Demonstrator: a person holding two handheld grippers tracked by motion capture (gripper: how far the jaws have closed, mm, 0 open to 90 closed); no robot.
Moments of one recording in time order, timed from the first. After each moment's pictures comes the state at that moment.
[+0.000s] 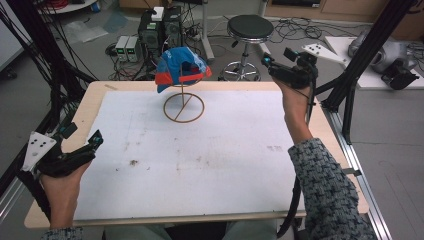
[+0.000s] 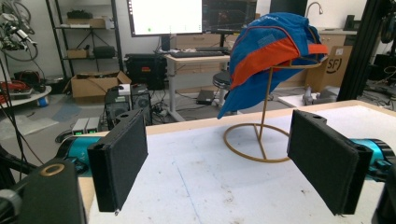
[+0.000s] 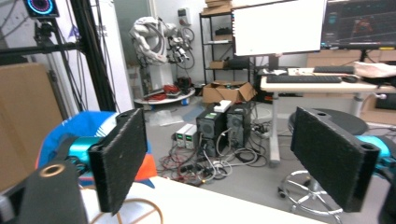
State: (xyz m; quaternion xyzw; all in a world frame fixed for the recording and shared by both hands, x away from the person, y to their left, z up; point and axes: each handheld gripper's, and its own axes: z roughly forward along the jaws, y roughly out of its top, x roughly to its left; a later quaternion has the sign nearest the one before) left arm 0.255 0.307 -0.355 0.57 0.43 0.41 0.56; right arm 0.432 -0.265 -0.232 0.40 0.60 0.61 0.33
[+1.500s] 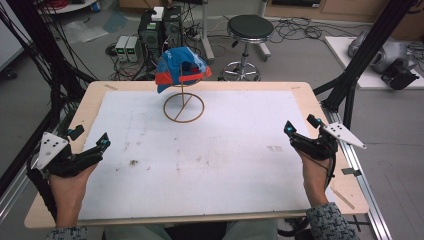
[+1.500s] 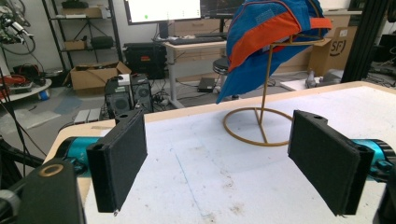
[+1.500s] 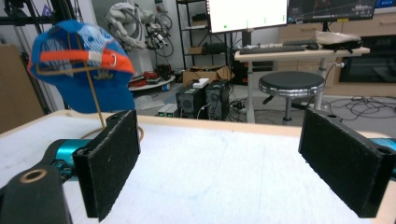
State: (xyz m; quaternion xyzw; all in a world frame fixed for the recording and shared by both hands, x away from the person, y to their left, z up) left arm 0.261 0.299 -0.365 0.59 0.44 0.41 0.54; right arm 0.318 -0.331 -0.366 0.44 0.59 0.59 0.34
